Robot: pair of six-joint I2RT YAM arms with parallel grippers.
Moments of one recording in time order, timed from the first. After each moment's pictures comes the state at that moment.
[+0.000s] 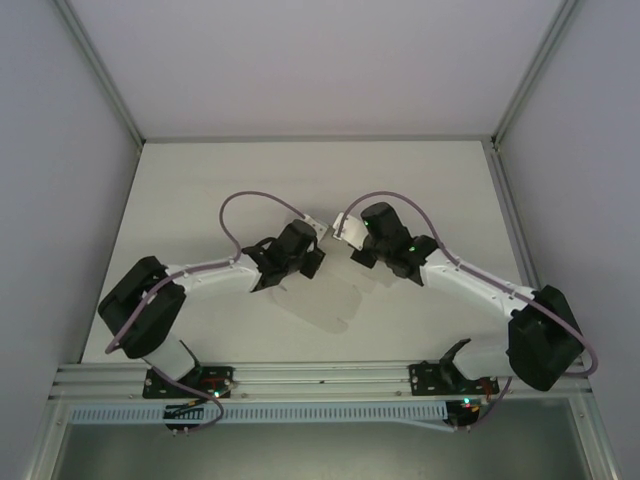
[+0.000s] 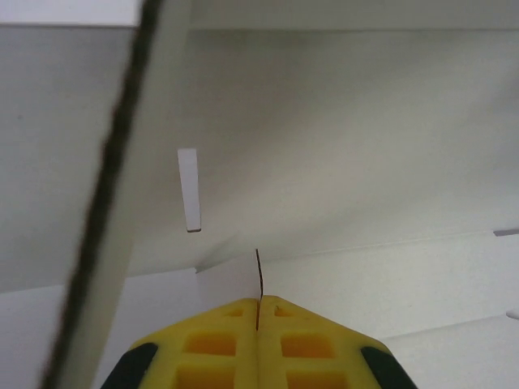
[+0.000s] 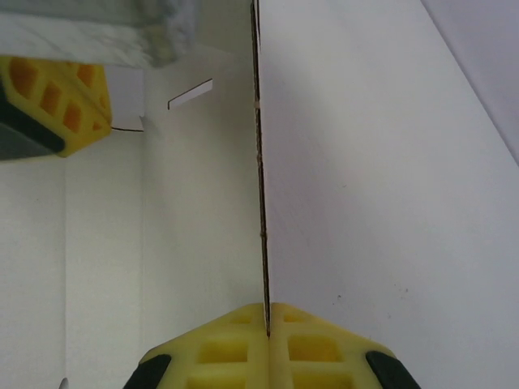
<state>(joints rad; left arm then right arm) -0.89 1.60 0.88 -0.04 -0.18 -0.18 0.71 1.32 0.87 -0.29 0.06 -0.54</state>
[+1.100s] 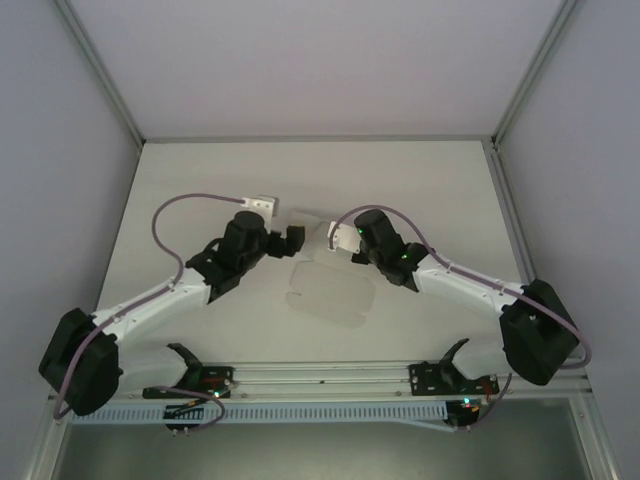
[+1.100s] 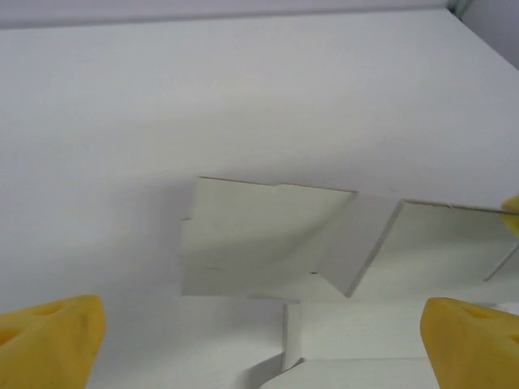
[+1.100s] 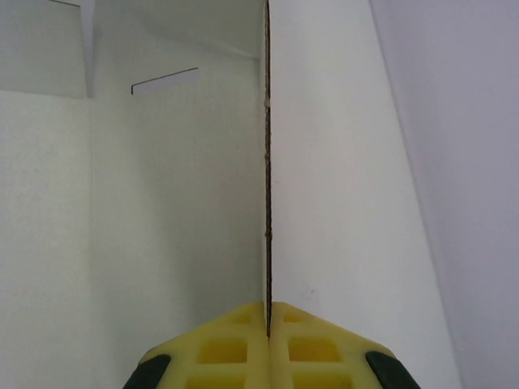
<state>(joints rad) -0.69 1.19 0.73 -0.02 -0.22 -0.35 0.75 1.35 0.79 -0.10 0.29 -0.85</state>
